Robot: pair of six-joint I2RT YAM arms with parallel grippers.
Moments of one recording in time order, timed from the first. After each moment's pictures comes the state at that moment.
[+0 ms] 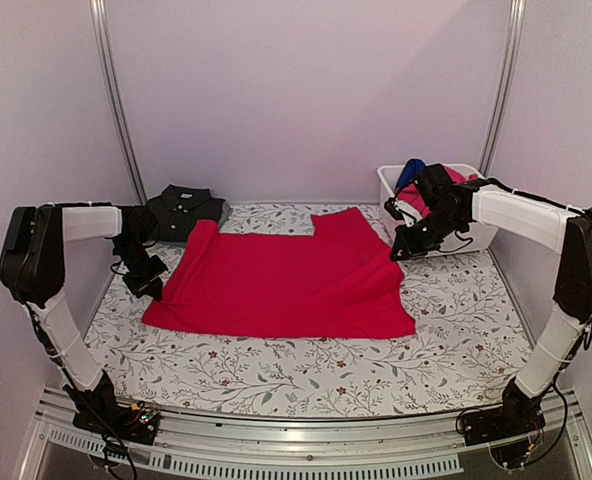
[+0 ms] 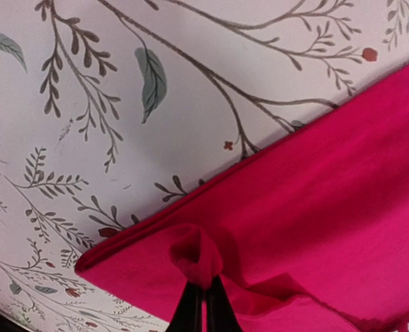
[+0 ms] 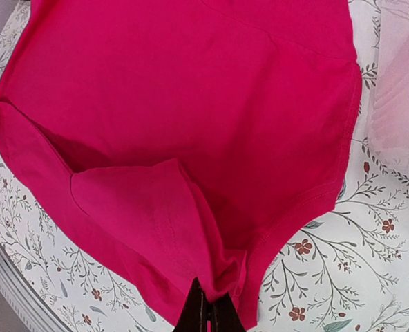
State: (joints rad) left arm -0.06 1.80 1.18 -0.91 0.05 -0.88; right arm 0.42 1.72 1.39 -0.76 -0.27 0.06
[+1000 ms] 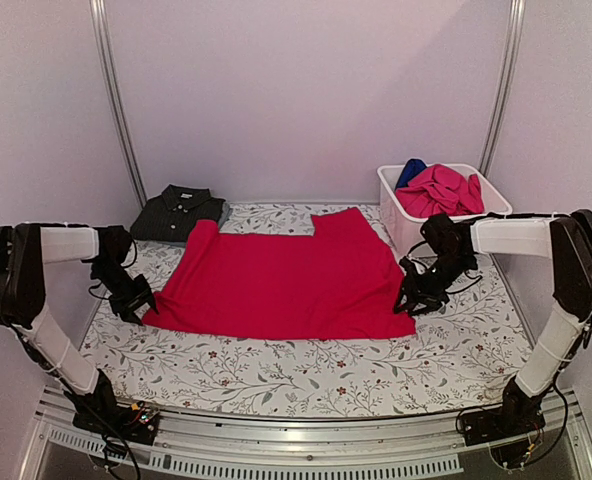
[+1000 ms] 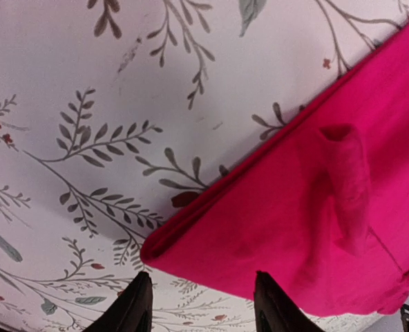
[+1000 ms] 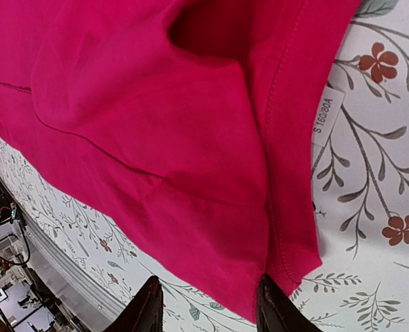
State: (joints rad) left arm 0.07 1.62 0.93 -0.84 0.20 -0.63; right arm 0.37 1.72 1.09 -0.77 -0.49 0.27
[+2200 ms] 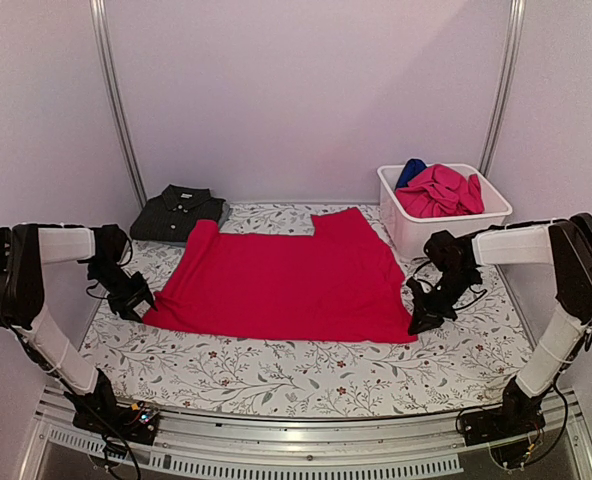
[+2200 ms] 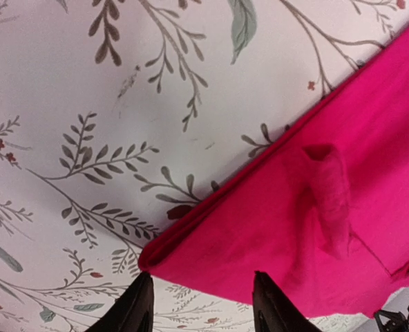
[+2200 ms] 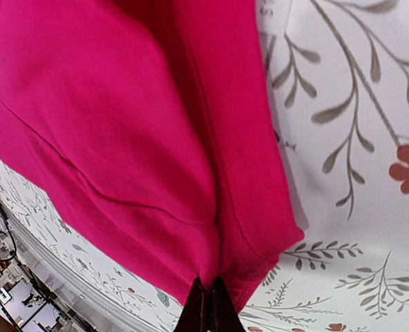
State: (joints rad) left arm 0.10 1.61 0.92 -0.80 0.24 -0.61; right arm 0.37 1.72 0.99 -0.79 -0.45 0.28
